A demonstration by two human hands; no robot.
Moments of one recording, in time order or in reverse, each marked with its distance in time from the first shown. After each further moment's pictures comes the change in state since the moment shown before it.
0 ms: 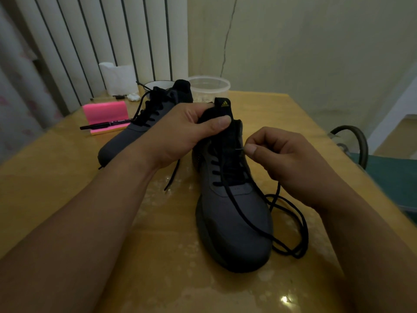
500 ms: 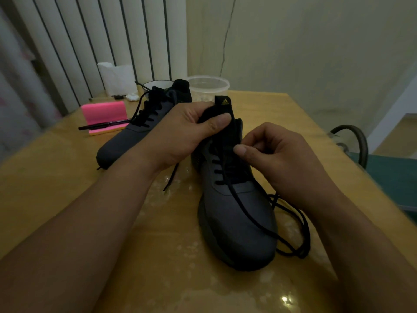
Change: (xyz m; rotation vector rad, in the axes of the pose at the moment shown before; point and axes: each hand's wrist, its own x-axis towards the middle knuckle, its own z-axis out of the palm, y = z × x) left_hand 0.000 -0.001 0.005 0.035 0.036 0.040; right_hand -0.002 -0.010 0.017 -0.052 0.167 0.025
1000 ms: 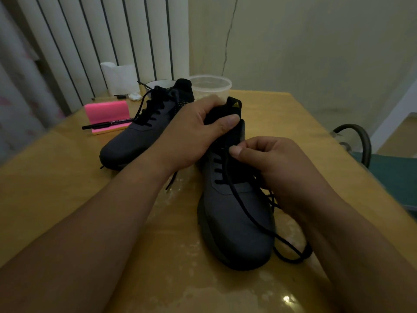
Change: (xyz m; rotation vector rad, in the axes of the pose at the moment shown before) left_hand 0.000 0.002 0.011 0.192 0.090 0.038; right_hand -0.003 -0.011 0.017 0.398 -0.032 0.345
